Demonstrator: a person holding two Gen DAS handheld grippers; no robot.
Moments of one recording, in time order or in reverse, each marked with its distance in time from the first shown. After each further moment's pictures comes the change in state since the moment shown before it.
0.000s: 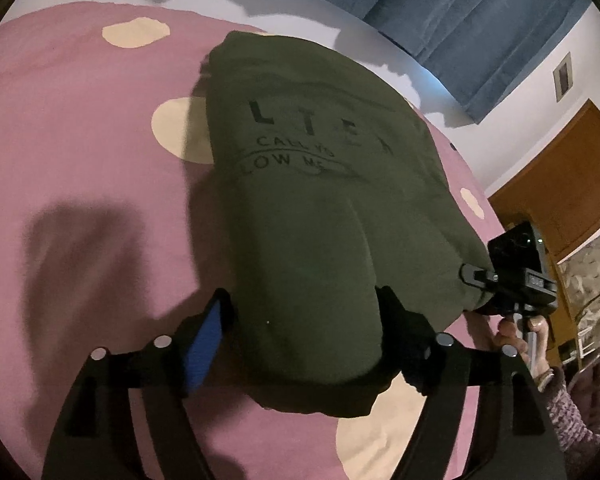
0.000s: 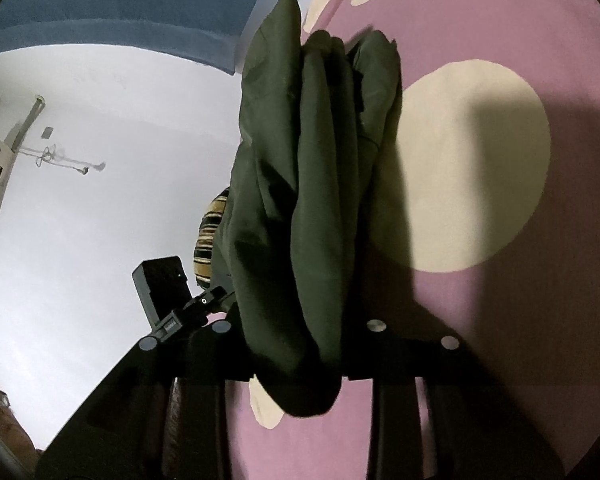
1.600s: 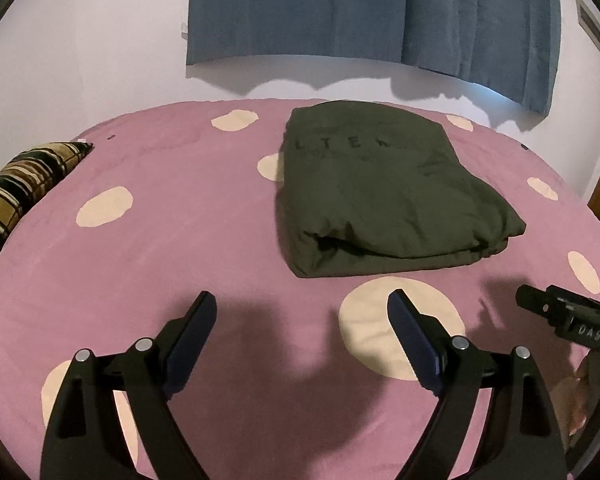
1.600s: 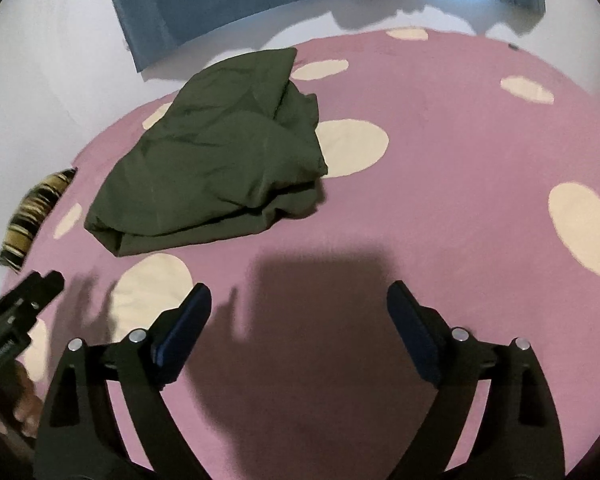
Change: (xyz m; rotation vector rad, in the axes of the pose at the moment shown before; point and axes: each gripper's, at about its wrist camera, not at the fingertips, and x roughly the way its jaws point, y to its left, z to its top) left arm -0.078 -0.087 -0.104 0.119 -0.267 0.541; right arm -0.009 0.099 -0.136 -0.352 -0.319 -0.851
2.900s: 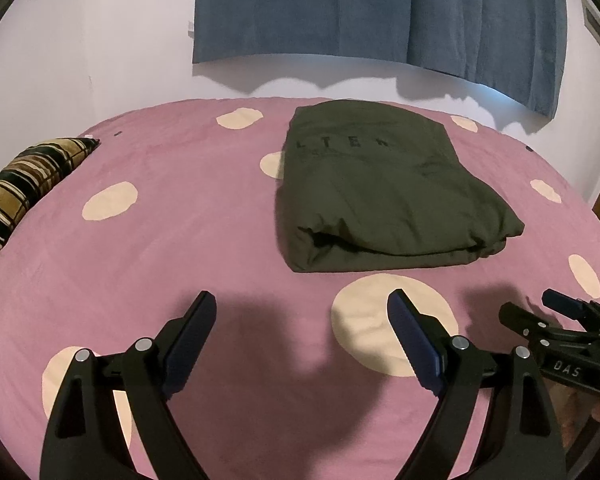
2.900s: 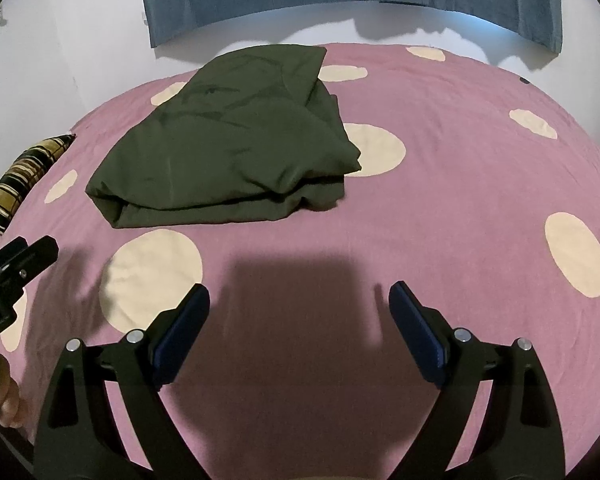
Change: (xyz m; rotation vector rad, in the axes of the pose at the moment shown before) left arm -0.005 -0.009 -0.001 -0.017 0.008 0.018; right arm -0.003 0.024 -0.008 -0.113 0.002 -0.058
